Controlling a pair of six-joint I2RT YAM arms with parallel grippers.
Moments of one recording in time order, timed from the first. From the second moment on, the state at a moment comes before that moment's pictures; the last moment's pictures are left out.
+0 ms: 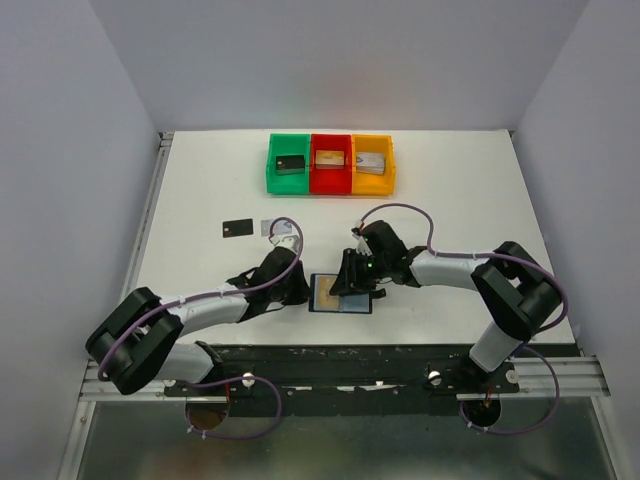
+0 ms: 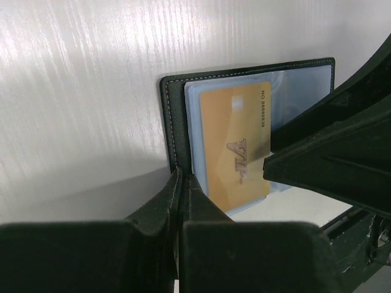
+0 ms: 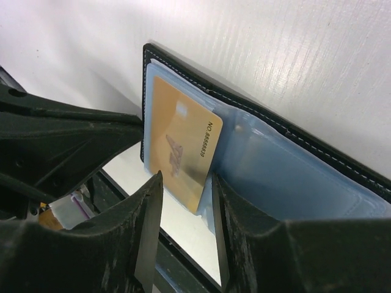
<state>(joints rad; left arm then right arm) -0.74 1.33 0.46 0.10 0.04 -0.77 0.71 1.67 0.76 0.04 -0.43 0.75</state>
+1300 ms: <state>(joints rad) -0.75 1.37 0.50 0.11 0.05 -0.75 0.71 1.66 0.77 0.01 -0.42 0.73</state>
